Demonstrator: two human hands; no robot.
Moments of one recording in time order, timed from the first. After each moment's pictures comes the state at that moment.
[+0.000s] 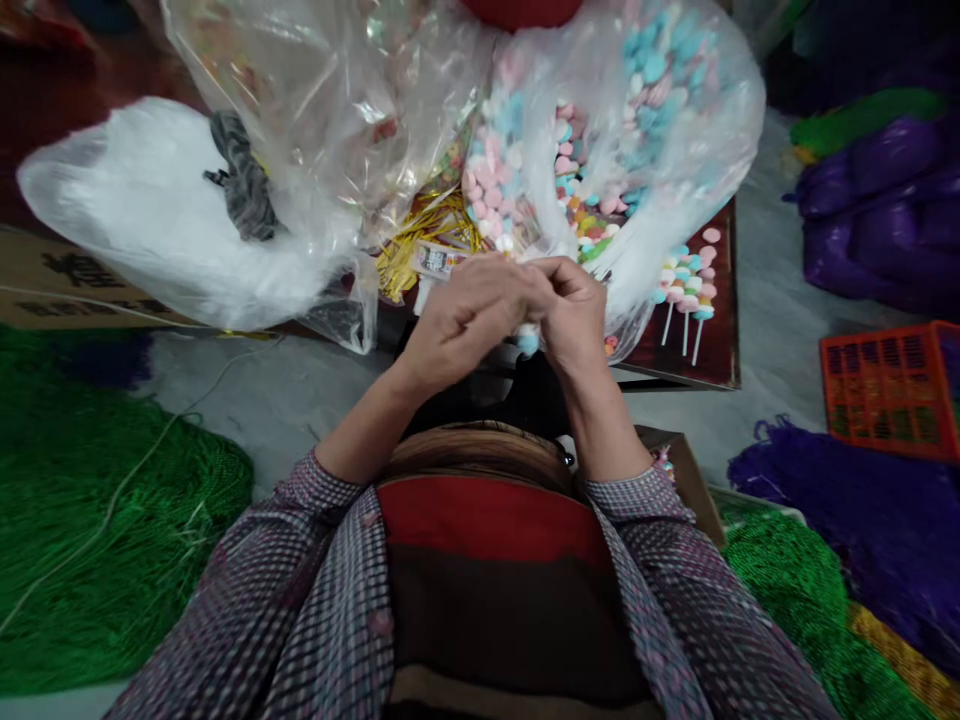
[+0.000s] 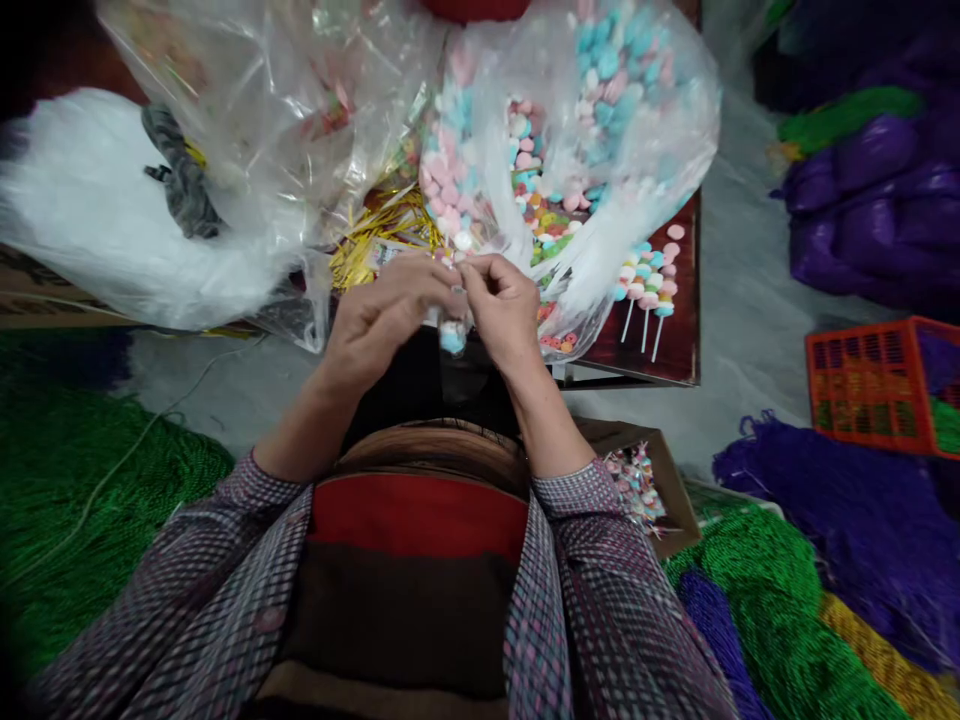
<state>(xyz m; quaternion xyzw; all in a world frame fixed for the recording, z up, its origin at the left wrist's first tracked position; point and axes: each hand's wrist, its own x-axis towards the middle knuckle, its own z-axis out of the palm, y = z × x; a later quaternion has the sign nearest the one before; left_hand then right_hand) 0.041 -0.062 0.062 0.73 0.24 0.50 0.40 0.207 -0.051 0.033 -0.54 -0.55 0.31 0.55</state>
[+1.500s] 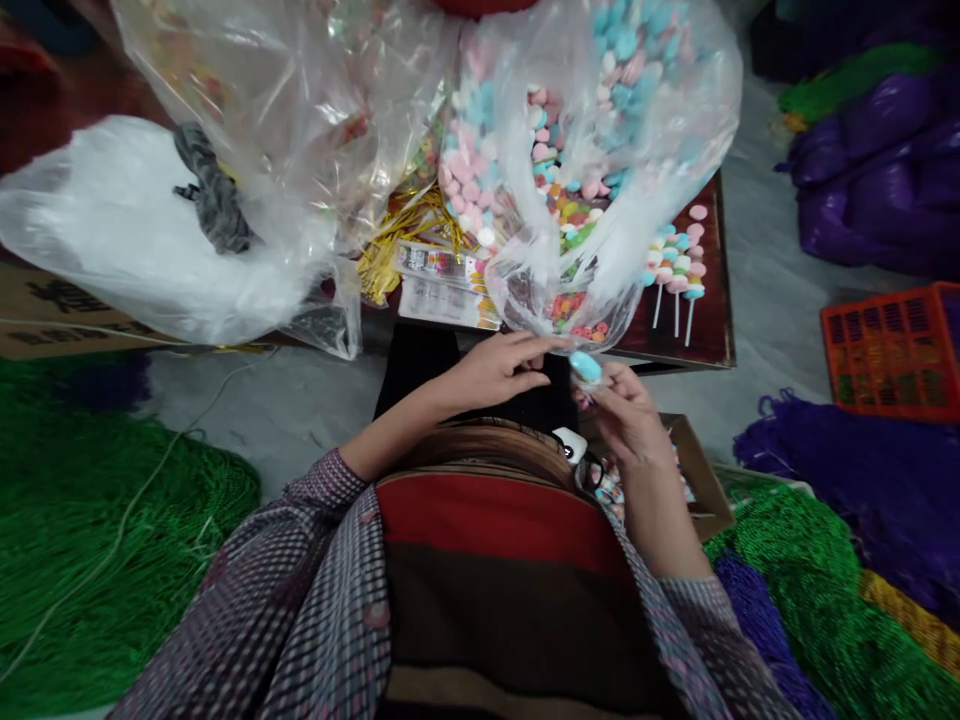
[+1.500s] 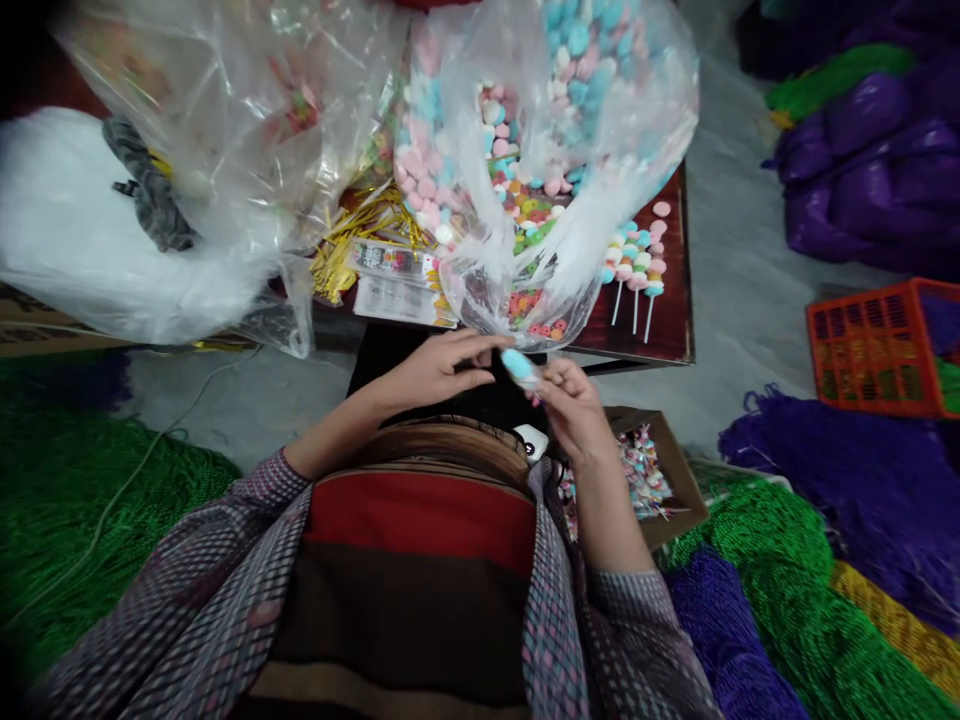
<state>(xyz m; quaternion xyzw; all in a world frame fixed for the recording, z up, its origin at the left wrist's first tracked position) 0.083 -0.077 0.003 0.84 0.20 0.30 0.41 0.297 -0.186 0.004 -0.57 -0.30 0.55 0.53</state>
